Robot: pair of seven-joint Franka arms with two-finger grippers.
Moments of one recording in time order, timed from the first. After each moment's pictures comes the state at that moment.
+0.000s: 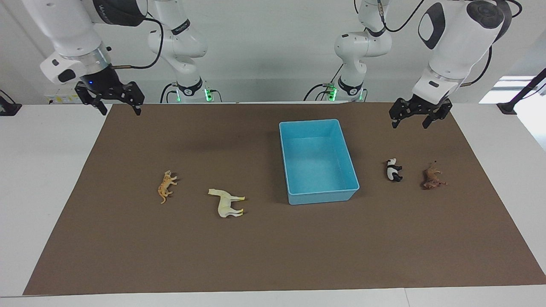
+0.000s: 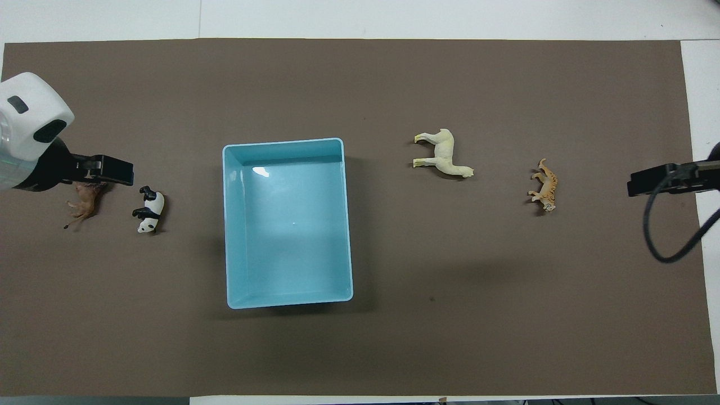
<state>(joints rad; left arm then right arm) 0.03 -0.04 -0.13 -1.80 0.01 1.80 0.00 -0.09 -0.10 0.09 -1.74 -0.02 1.64 -0.05</state>
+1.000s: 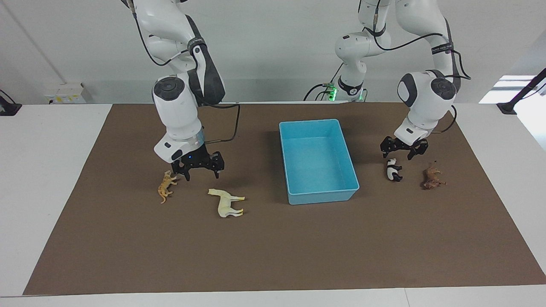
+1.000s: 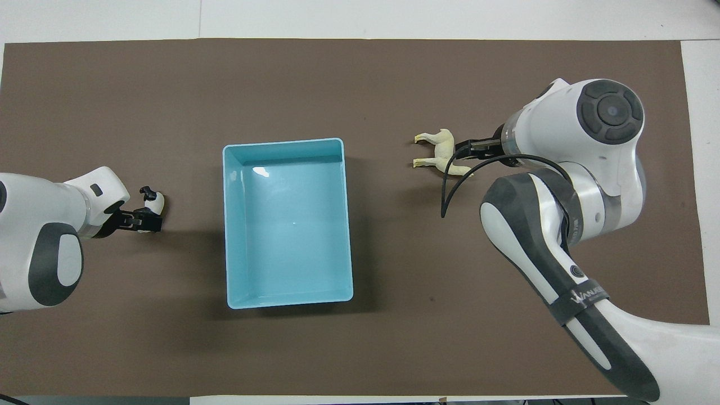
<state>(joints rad) 0.15 -0.01 -0.13 -2.33 0.01 2.35 0.22 0.17 0.24 0.10 -1.83 -0.02 2.22 0.24</state>
